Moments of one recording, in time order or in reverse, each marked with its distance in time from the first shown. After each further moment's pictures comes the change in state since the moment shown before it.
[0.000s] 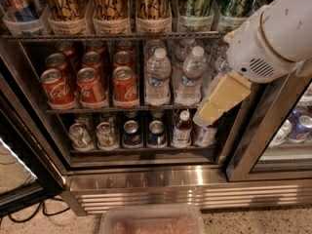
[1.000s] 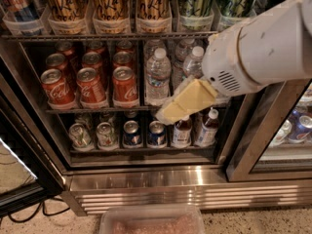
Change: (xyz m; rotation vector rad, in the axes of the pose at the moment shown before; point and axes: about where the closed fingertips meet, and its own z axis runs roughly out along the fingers) arm -0.046 0.022 0.012 0.075 -0.188 0.123
